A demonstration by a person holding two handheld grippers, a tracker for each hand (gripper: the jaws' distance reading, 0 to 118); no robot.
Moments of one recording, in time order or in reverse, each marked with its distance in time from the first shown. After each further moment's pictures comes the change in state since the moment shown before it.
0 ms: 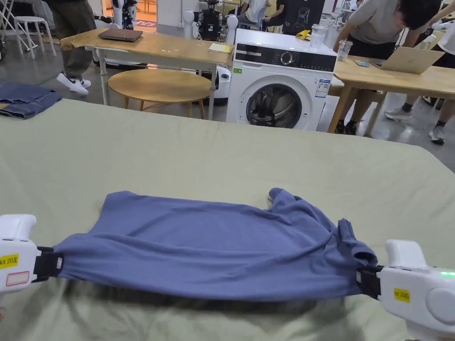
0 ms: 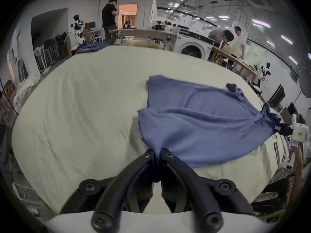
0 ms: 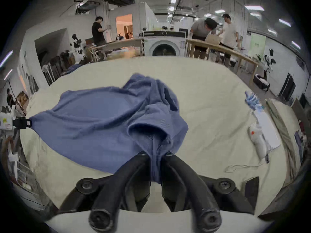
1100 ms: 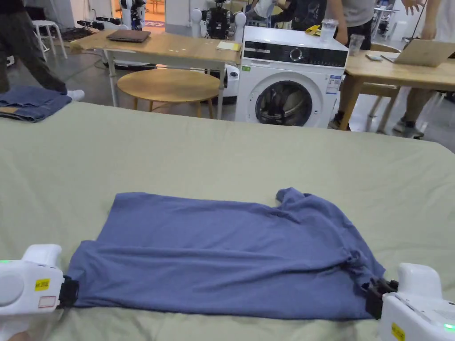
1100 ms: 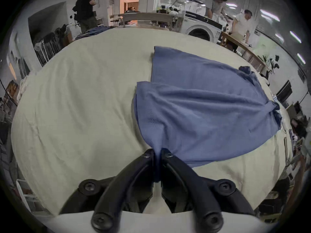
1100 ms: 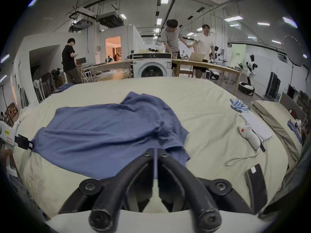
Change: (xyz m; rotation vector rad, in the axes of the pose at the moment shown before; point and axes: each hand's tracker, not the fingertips) left arm 0.000 -0.029 -0.056 -0.146 0.060 0.016; right arm -0.025 -0.039 -0.004 0.167 -0.140 -0.083
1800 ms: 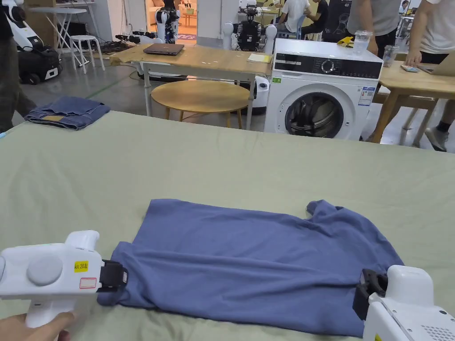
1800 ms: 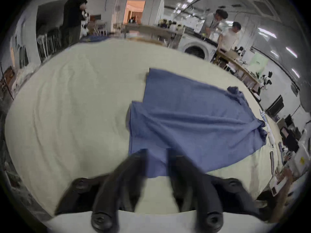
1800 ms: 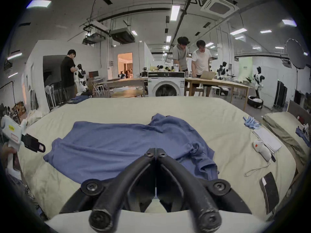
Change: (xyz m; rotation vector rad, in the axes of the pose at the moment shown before) left arm -0.008 0.023 -0.006 0.014 -0.093 0.099; right arm -0.077 -0.003 0.022 0.197 0.115 0.012
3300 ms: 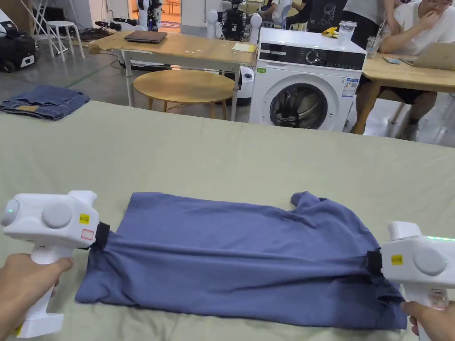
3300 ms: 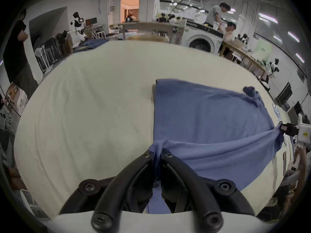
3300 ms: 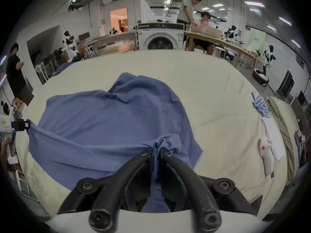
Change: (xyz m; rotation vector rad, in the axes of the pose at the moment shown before) left arm 0.009 0.071 -0.041 -0.013 0.113 -0.118; right arm 0.094 0.048 -0.146 -0.487 -0.006 0.023
